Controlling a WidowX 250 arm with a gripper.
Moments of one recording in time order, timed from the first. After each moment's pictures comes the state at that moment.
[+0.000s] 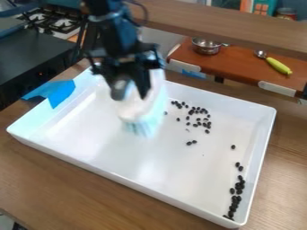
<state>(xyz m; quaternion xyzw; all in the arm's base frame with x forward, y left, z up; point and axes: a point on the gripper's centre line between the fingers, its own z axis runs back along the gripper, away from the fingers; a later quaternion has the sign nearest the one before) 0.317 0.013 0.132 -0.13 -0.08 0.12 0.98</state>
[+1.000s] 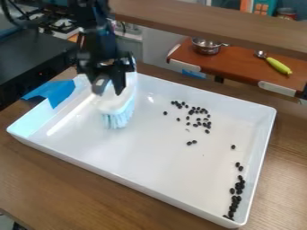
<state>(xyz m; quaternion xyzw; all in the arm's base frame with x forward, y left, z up) 0.364 0.086 0.086 -0.09 -0.06 0.14 0.98</state>
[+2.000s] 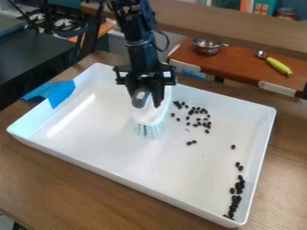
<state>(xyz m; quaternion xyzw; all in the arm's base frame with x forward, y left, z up) 0.382 0.018 0.071 -0.09 -0.06 0.11 0.99</state>
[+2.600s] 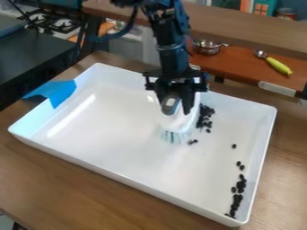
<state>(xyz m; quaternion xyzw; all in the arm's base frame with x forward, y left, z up) 0.390 -0.036 0.070 -0.12 -0.03 0.06 0.99</state>
